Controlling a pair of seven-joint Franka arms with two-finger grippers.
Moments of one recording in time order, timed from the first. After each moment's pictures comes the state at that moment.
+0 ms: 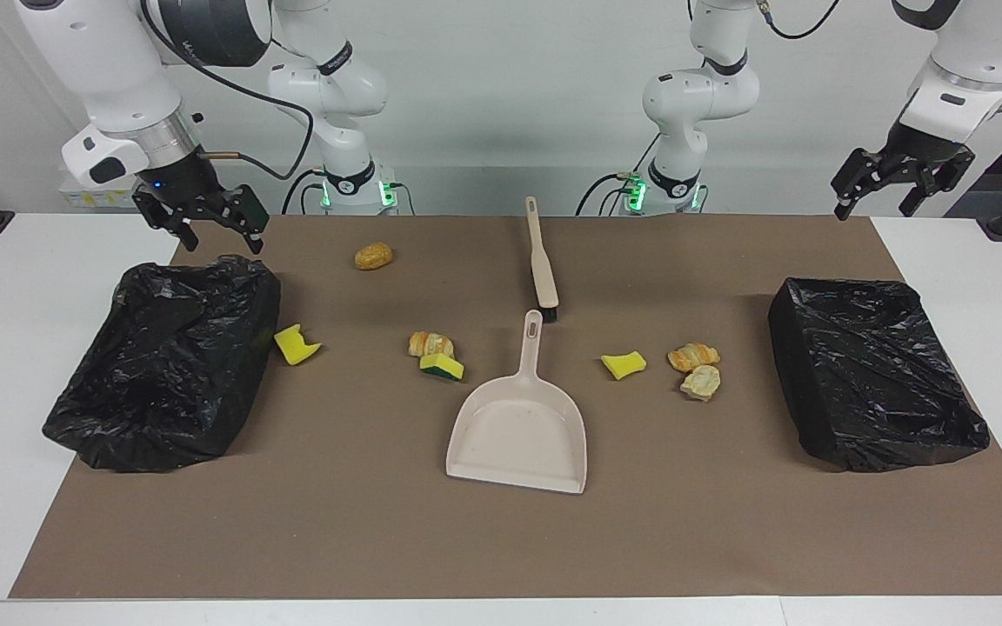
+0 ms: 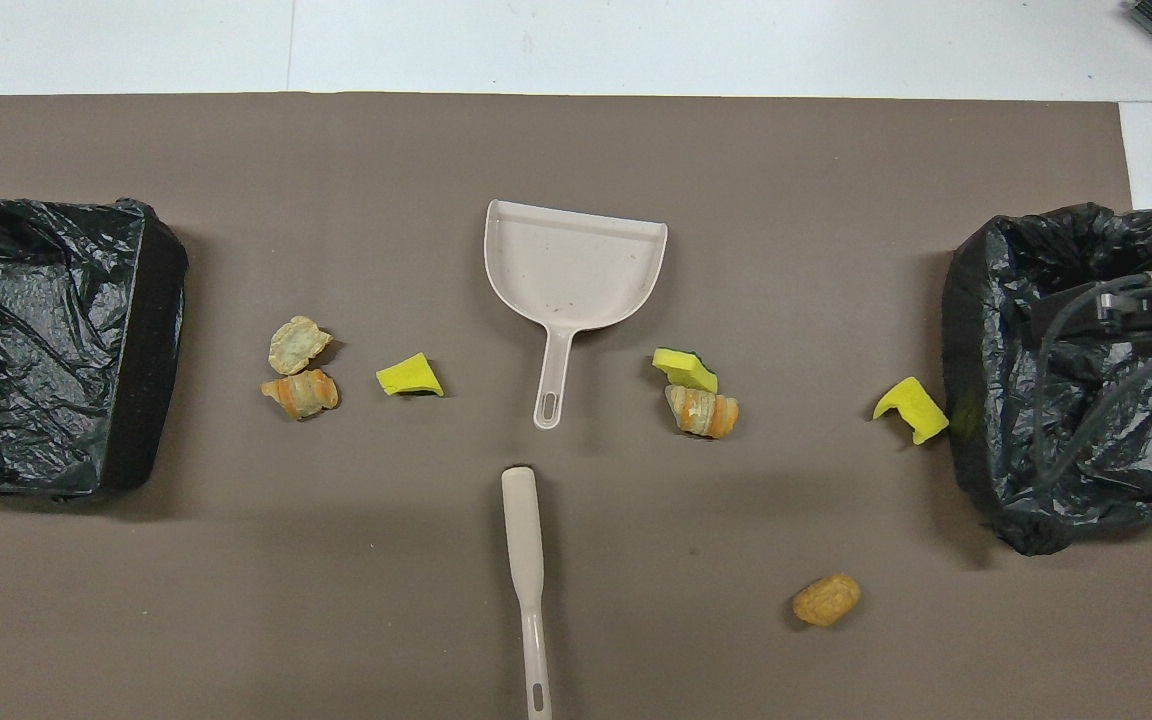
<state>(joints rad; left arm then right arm) 0.08 -0.11 -0.05 -1.63 0.02 1.58 0.06 -0.03 0.00 0.02 -1.60 0.03 1.57 0.06</state>
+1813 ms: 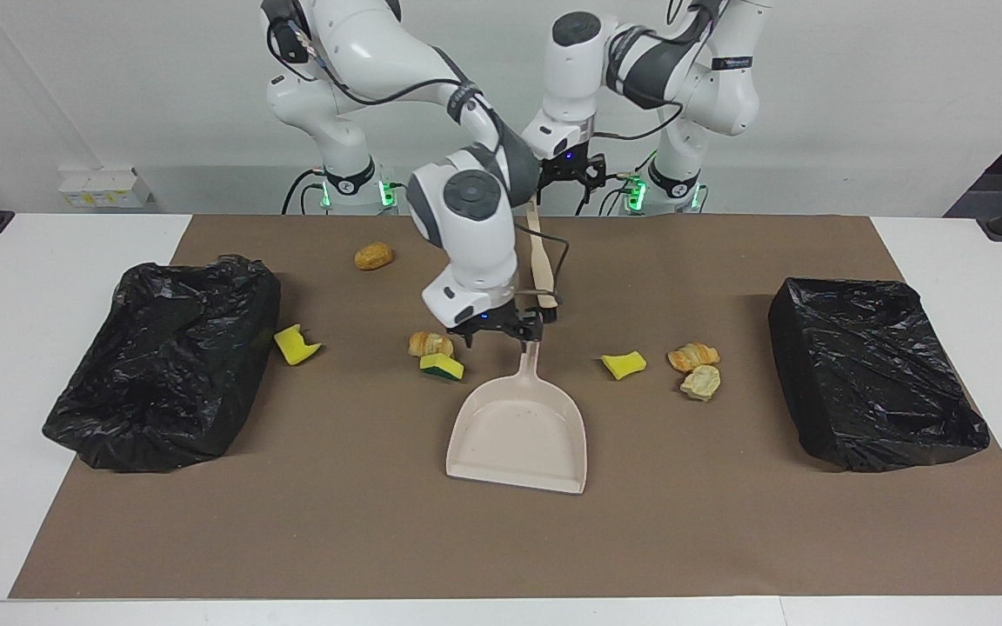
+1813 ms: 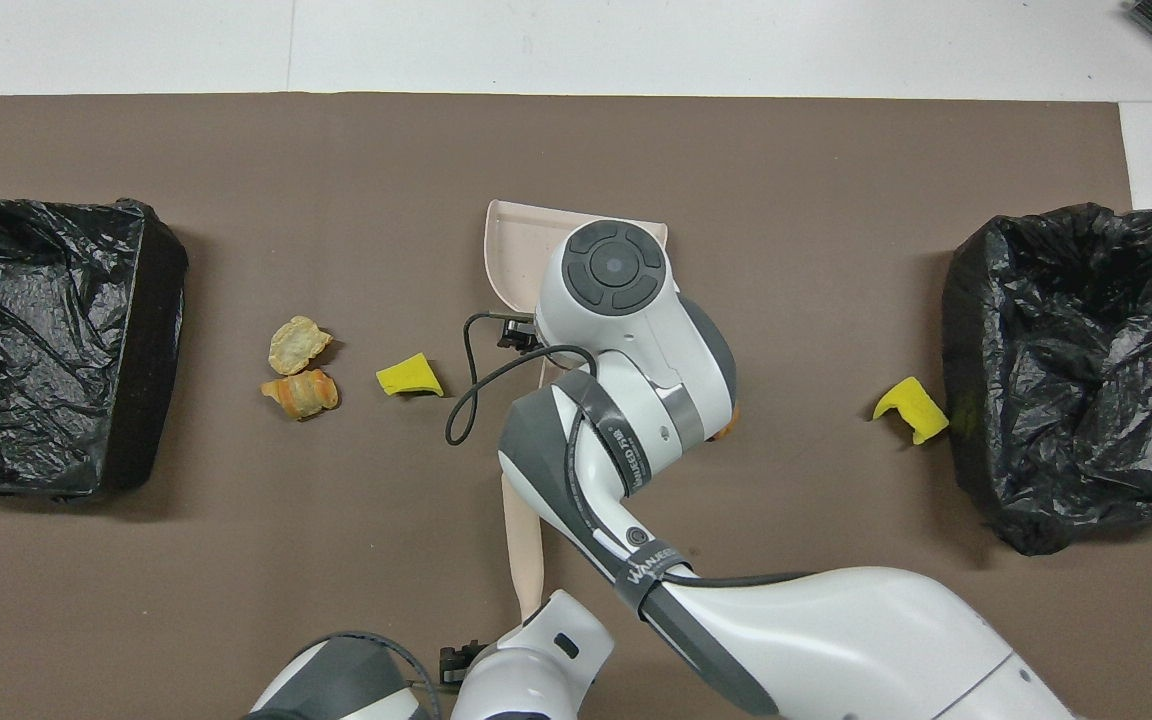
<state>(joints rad) -0.95 -0.19 -0.07 -2.45 -0.02 2.20 -0.96 0.54 0.55 0.04 -1.50 0.06 2.10 0.72</state>
